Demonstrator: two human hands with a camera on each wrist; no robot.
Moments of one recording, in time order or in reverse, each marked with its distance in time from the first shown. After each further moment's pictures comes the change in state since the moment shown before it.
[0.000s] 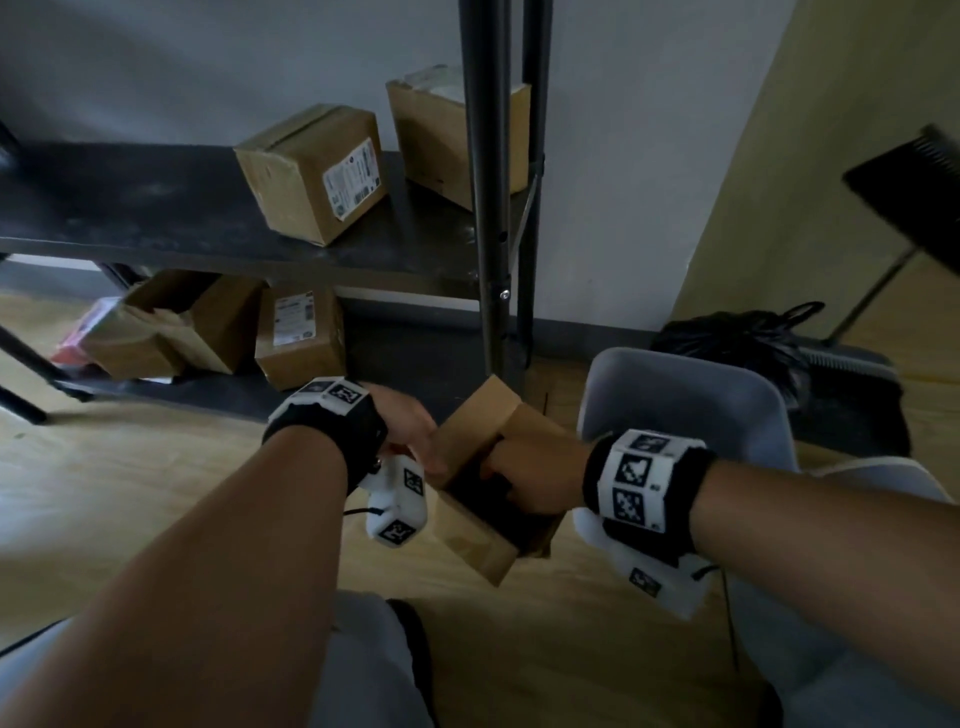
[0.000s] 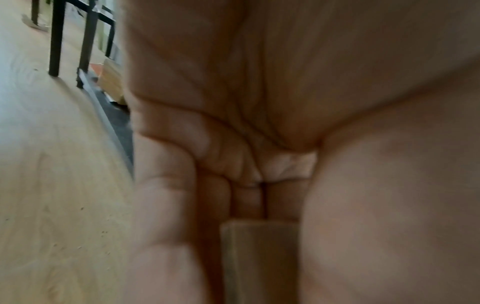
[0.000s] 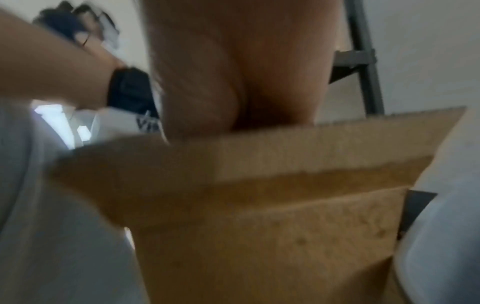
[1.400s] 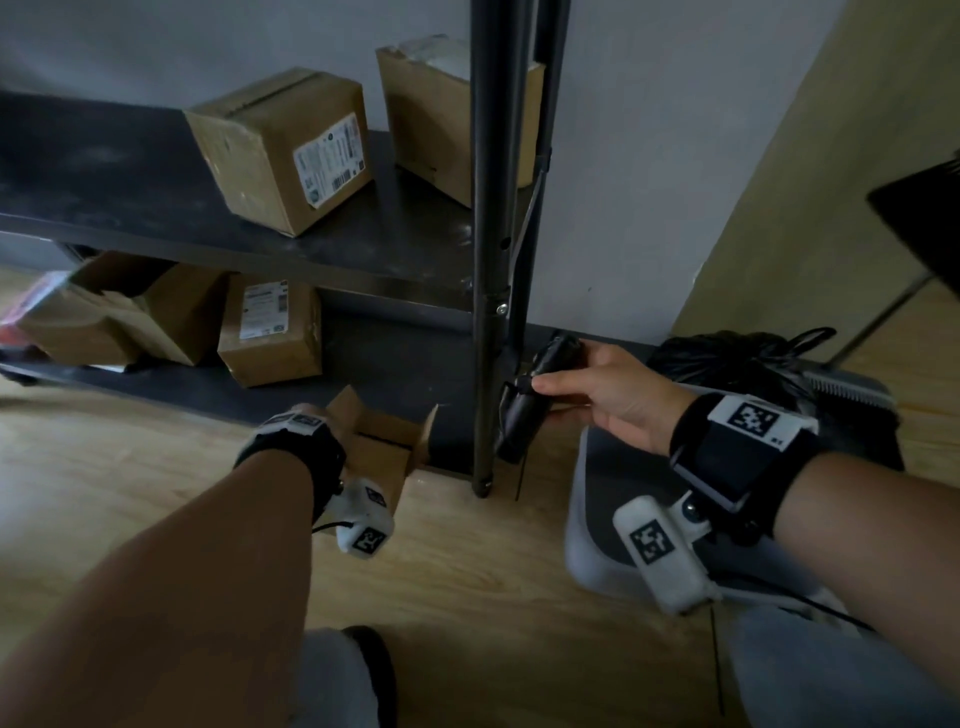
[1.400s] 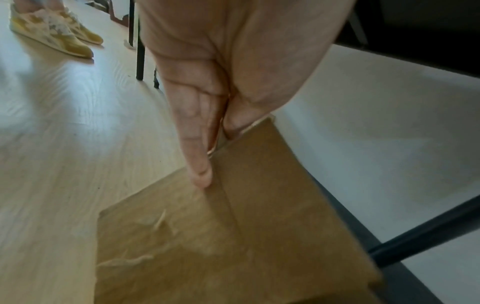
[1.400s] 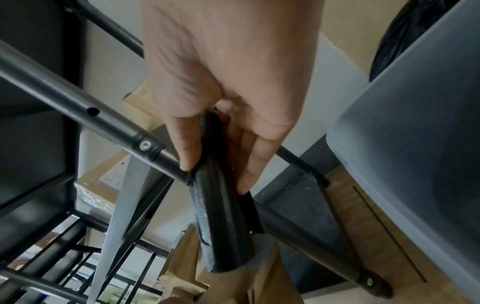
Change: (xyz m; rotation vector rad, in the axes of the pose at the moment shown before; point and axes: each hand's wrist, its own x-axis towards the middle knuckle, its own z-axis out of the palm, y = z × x) left_hand 0.088 -0.073 -0.023 -0.208 0.696 -0.457; right_hand -0.004 0.084 -0.041 1.660 0.469 0.336
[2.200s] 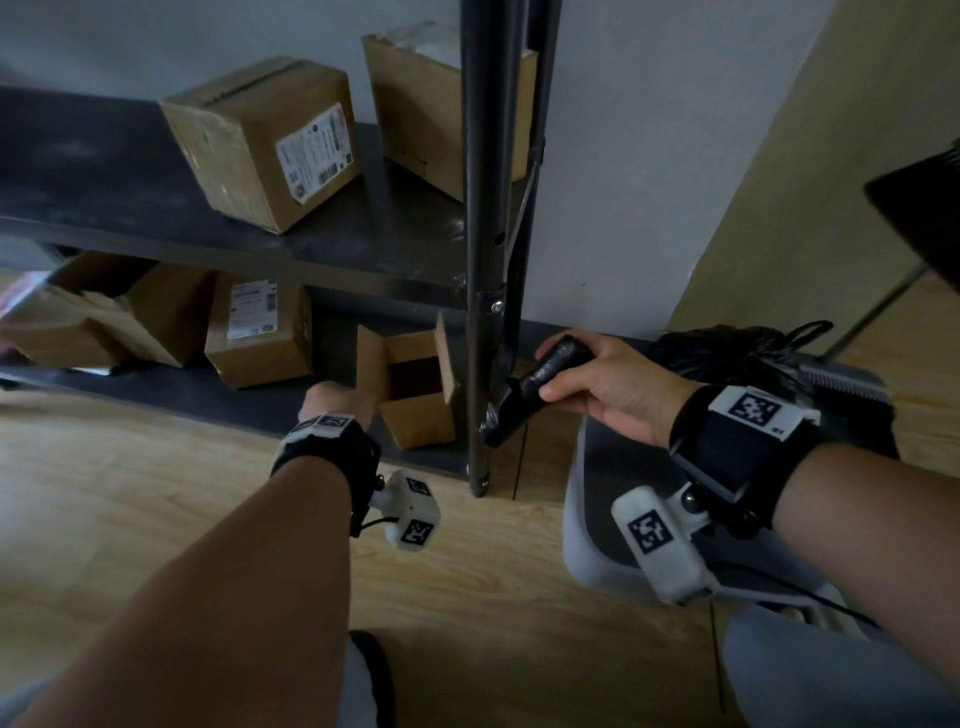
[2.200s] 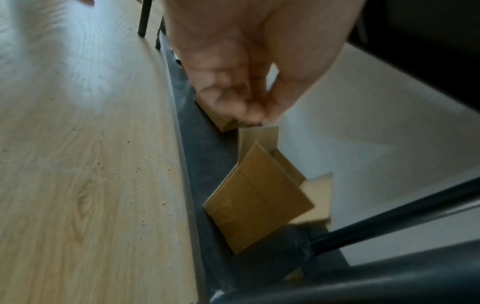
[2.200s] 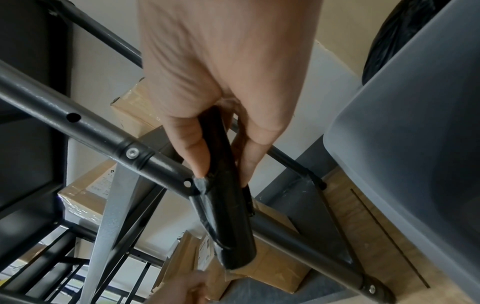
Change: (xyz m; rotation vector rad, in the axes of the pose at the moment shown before) left_hand -0.019 0.035 0.009 -0.657 -0.032 0.109; right_hand 0.013 0.004 -0.009 -0.028 0.028 -0.053
